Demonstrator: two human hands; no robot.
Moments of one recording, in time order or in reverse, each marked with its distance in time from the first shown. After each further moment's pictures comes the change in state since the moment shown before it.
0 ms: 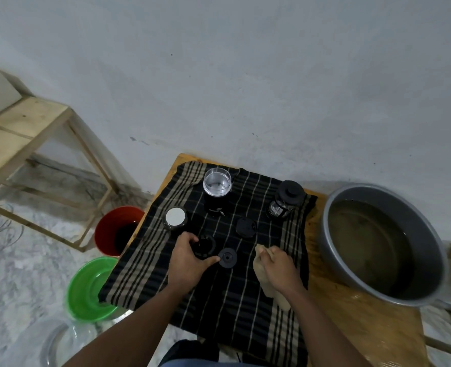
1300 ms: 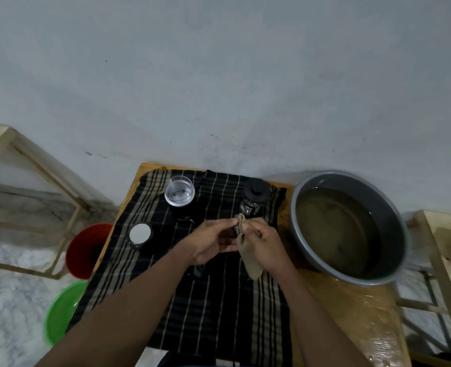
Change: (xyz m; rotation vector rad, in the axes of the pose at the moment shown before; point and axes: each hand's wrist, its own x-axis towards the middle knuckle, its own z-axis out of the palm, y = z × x) left_hand 0.052 0.126 0.053 -0.783 -0.924 -0.403; right_hand -0.005 -0.037 -0.065 0.513 0.042 -0.267
